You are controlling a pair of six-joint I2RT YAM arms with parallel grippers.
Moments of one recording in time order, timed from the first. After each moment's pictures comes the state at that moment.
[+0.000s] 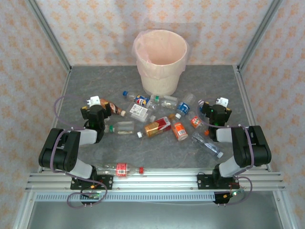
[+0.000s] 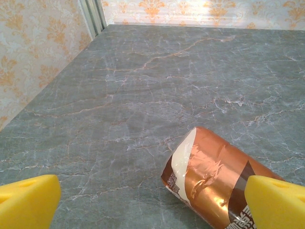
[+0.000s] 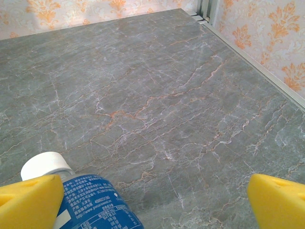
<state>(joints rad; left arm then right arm) -0.08 1.49 0.42 0.67 -0.47 -0.10 0.05 1.52 0.41 0.69 0.34 0.18</state>
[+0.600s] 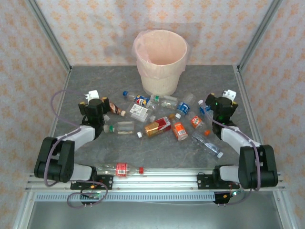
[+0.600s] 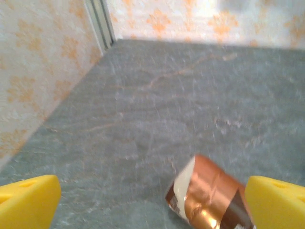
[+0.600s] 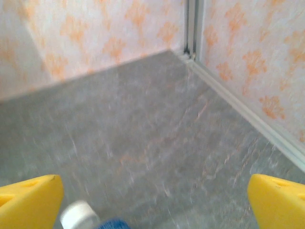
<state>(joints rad) -0.09 1.34 0.56 0.37 -0.53 -0.12 0.05 1.25 0.56 0.34 0.40 0.27</state>
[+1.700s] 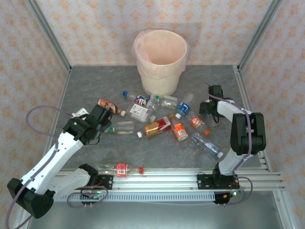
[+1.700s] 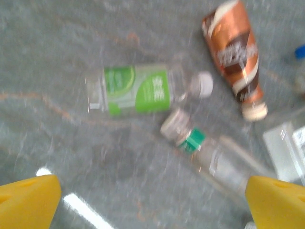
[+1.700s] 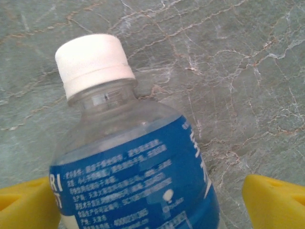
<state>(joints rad) -0.48 0.97 0.99 -1.28 -0.46 -1.26 0.03 1.70 1.01 -0.46 0.21 0.20</state>
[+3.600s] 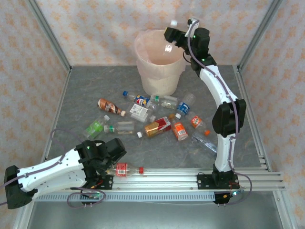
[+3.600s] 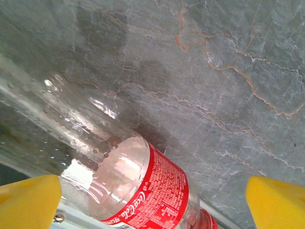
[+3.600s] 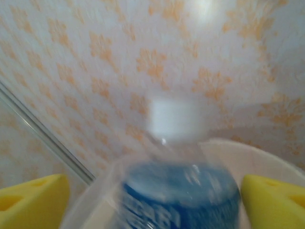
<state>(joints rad) -0.99 0.77 0.61 -1.17 -0.09 -1.89 0.27 2.06 2.07 0.01 -0.31 0.51</state>
